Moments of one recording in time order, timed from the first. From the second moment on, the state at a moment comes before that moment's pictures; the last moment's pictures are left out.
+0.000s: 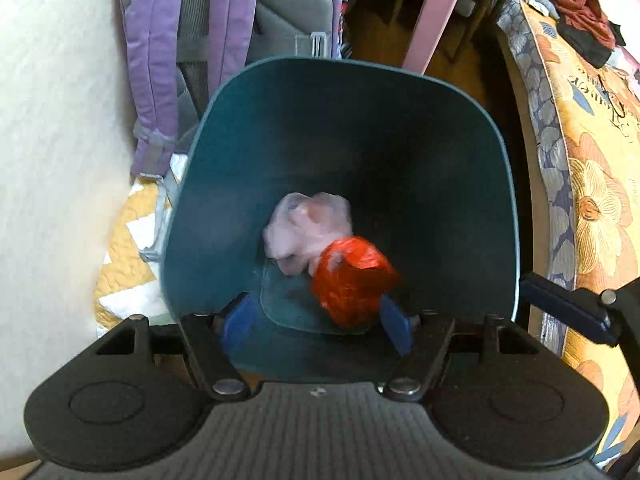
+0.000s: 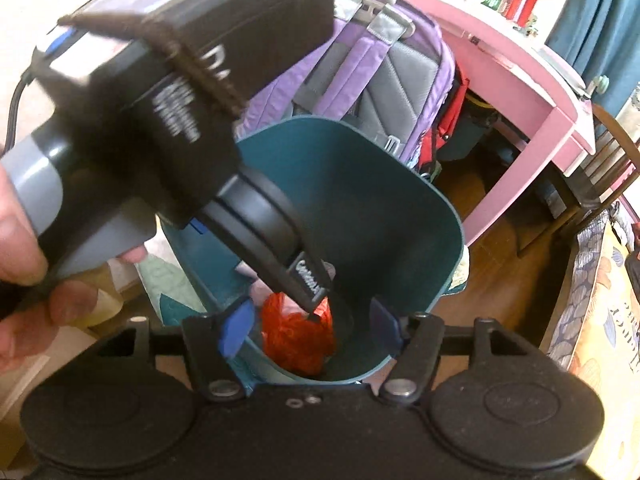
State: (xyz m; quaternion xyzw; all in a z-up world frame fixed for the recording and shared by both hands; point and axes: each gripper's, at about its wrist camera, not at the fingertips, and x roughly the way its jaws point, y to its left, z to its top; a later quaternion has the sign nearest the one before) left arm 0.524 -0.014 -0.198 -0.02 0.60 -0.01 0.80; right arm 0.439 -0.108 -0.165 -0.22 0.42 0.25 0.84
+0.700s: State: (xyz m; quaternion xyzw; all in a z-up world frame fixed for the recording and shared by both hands) left arm 0.428 -0.022 -0.101 0.01 0.50 -0.03 0.87; right arm 0.378 -0.172 -0.096 -0.13 0.38 0.27 0.88
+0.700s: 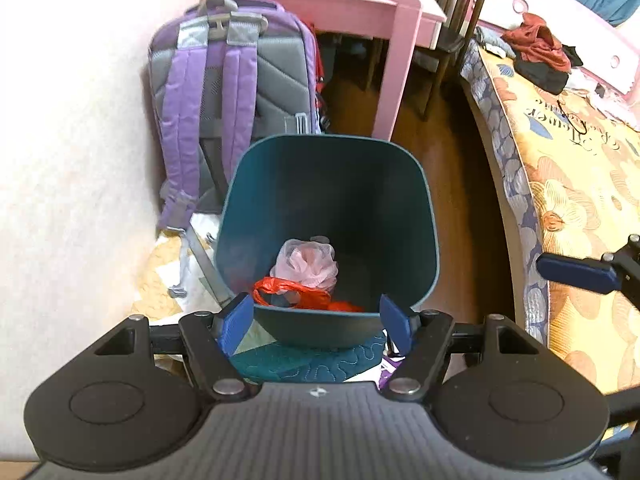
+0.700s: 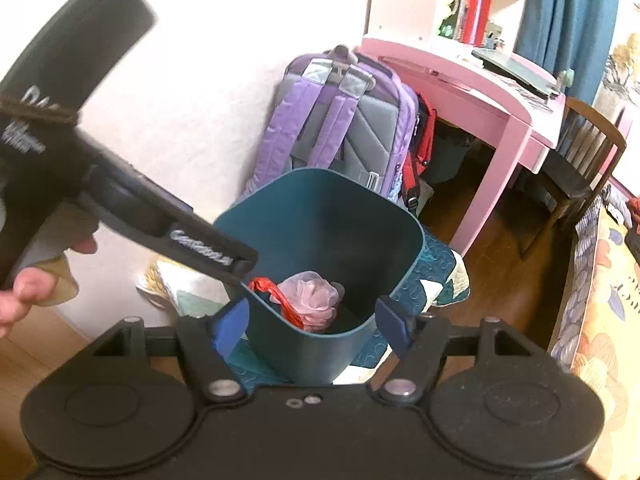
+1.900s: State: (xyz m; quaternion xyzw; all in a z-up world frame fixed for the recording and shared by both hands) left arm 0.279 -0.073 -0.246 -0.03 0.55 -0.10 0.83; right arm 0.256 -0.302 -0.230 0.01 0.43 0.19 0.88
